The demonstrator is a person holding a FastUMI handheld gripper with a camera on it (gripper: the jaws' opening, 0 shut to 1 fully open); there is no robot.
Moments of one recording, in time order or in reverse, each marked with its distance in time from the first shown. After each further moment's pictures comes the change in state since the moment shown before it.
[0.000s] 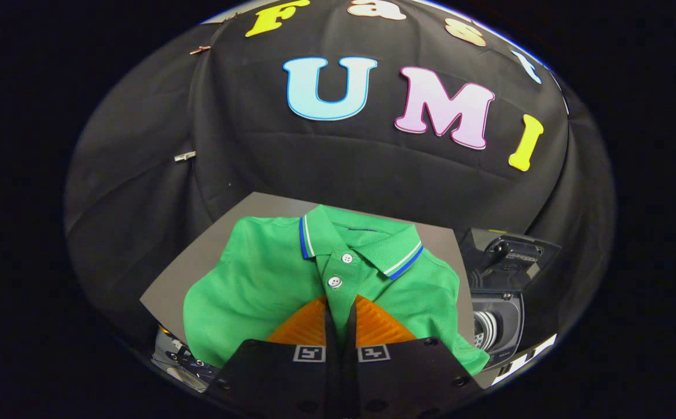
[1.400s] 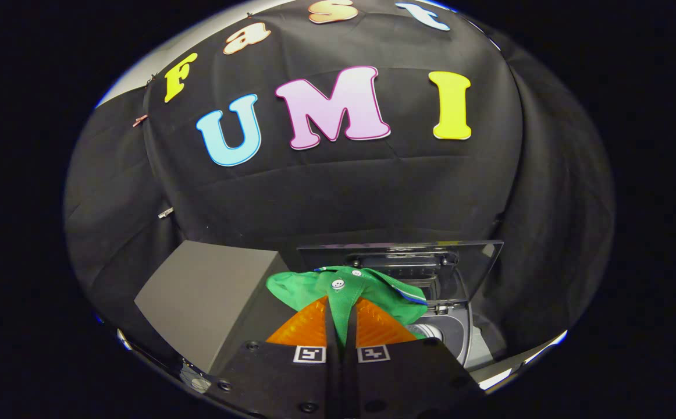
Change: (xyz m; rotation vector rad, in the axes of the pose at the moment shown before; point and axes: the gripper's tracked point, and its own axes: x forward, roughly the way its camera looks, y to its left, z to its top) arm -0.018 -0.368 0.015 0.229 0.003 0.073
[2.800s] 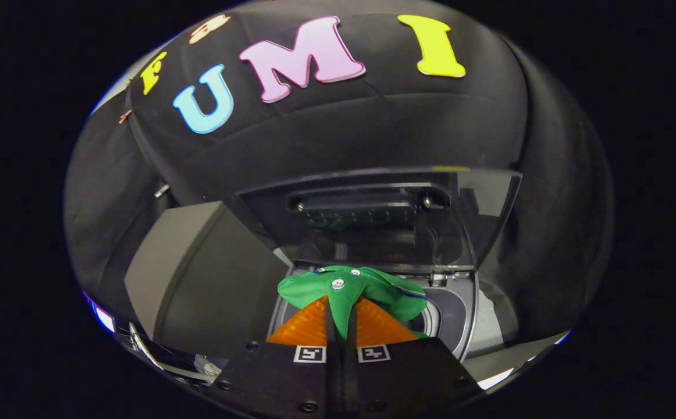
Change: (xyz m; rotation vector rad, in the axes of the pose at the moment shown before) arm 0.069 -0.088 -0.096 0.073 0.257 0.031
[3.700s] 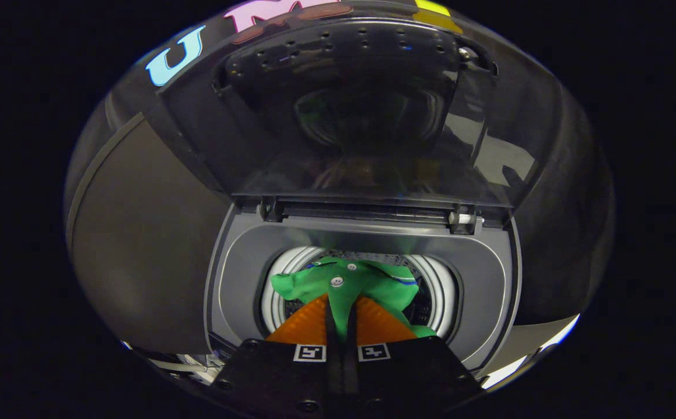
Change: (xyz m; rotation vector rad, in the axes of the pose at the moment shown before) arm 0.099 -0.027 -0.109 -0.049 0.176 -0.141
